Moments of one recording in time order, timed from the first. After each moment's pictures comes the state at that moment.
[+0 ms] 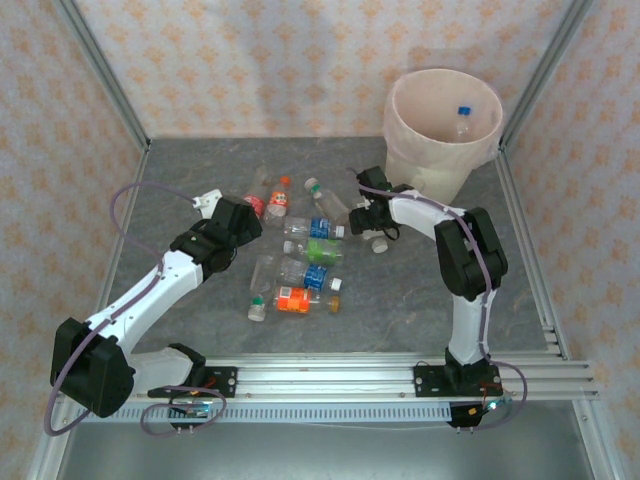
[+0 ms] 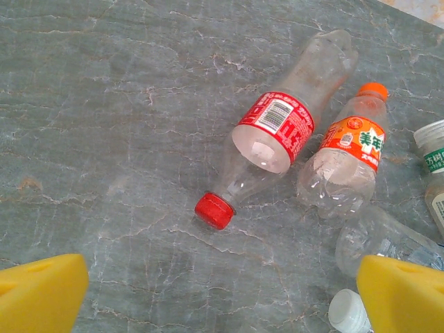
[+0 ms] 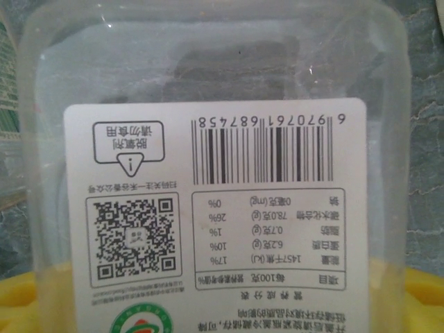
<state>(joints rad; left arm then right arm) -0.40 1.21 0.90 -0.58 -0.49 -0.75 0.43 1.97 1.36 -0.55 0.11 0.18</state>
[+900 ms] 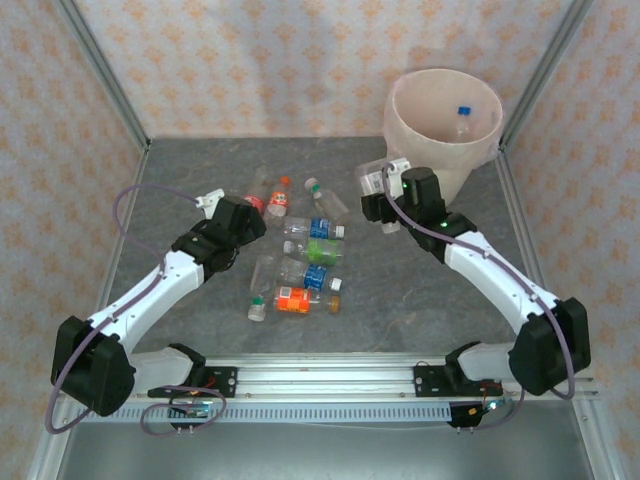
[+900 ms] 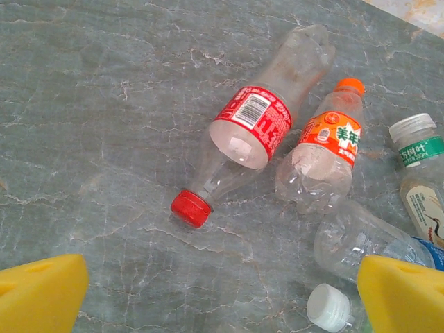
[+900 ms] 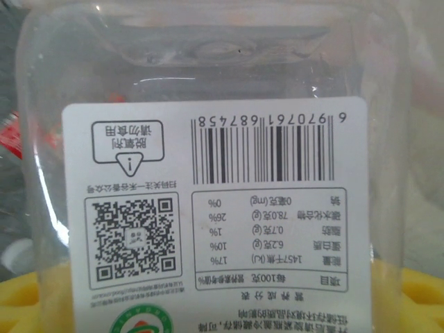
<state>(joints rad) -0.40 1.21 0.89 -0.52 -0.44 -0.75 0.44 1.29 1.03 -0.28 0.00 0.08</state>
